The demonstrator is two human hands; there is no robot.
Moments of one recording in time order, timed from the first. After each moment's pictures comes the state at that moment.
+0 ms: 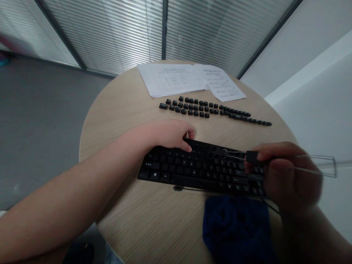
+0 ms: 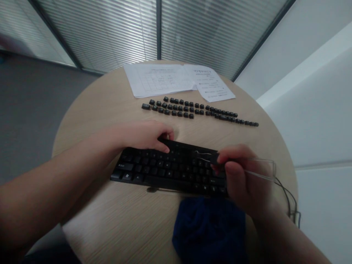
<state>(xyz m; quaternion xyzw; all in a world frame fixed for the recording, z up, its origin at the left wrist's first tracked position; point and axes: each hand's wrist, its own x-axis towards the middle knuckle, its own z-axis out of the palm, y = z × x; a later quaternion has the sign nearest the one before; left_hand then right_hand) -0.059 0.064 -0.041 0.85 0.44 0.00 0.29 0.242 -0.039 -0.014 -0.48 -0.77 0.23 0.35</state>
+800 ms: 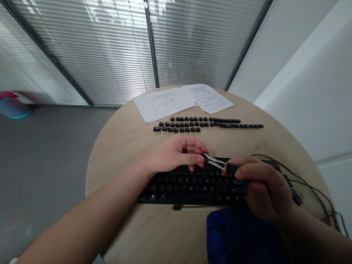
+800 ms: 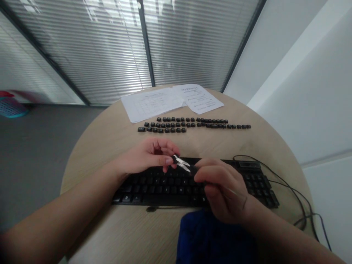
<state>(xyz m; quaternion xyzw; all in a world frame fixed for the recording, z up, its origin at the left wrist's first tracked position) -0.039 0.043 -0.035 0.58 0.24 0.27 0.73 0.214 -0.030 -0.038 -0.23 -0.84 0.16 0.47</state>
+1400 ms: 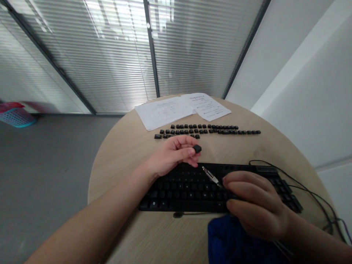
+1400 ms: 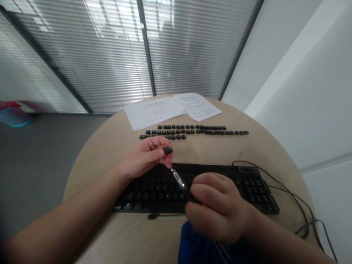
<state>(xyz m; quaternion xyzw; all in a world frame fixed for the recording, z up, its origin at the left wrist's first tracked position) -0.043 0.049 -0.044 0.50 0.20 0.40 0.74 0.199 -0.035 -0.022 -0.13 -0.90 -0.09 0.41</state>
